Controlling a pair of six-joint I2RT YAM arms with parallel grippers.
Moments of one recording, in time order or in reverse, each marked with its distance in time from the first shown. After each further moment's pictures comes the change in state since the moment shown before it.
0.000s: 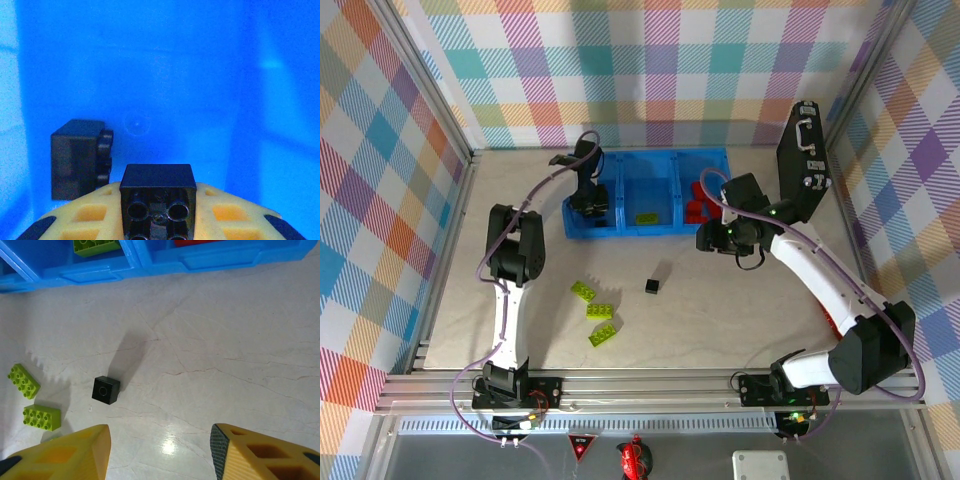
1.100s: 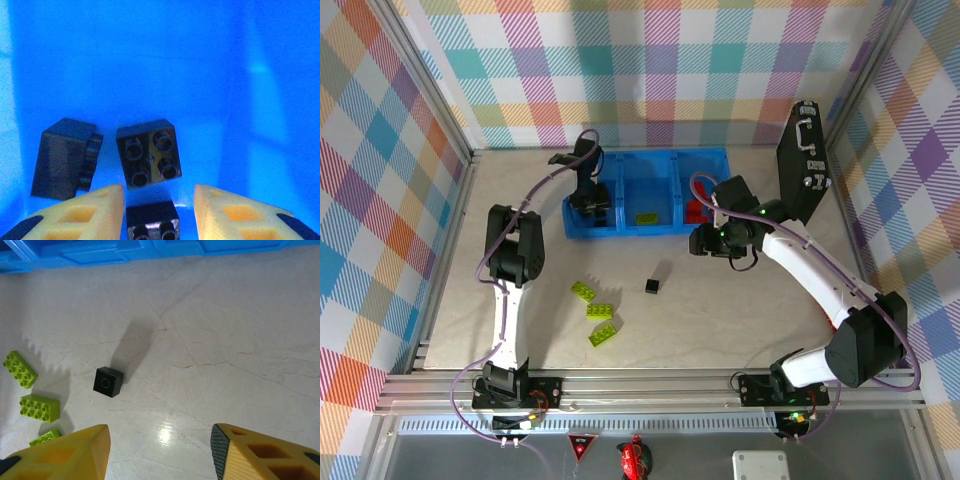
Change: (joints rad) left arm 0.000 -0.032 -0.010 -0.005 0.015 -0.005; right arm 0.039 0.040 0.000 0.004 -0.009 0.000
